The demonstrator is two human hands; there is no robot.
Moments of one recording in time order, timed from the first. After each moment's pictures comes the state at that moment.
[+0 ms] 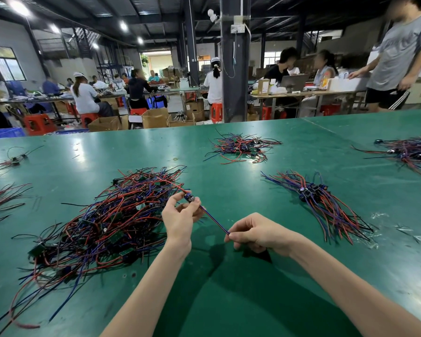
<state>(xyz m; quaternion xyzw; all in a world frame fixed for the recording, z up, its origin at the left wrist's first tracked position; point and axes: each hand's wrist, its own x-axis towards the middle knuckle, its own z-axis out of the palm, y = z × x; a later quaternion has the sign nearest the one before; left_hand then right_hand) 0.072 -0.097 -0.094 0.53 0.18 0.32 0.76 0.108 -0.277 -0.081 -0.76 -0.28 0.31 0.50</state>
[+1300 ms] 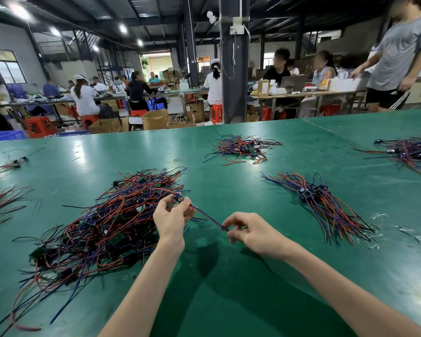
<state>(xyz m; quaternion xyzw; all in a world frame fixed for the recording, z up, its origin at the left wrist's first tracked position) 0.071 -0.083 -0.088 0.49 0.23 0.33 0.77 0.105 -0.267 -0.090 -0.80 -0.34 0.14 0.48</state>
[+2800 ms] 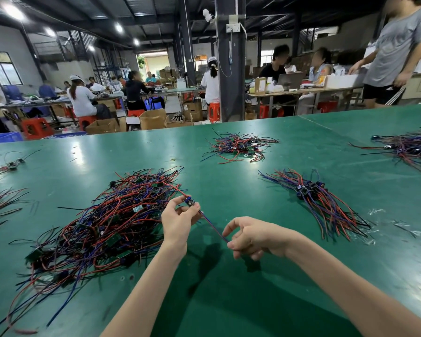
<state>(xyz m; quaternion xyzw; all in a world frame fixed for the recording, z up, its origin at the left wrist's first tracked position) 0.073 -0.095 -0.098 0.57 0.18 0.29 0.75 0.104 -0.277 -0.075 -0.75 -0.23 0.39 0.48</state>
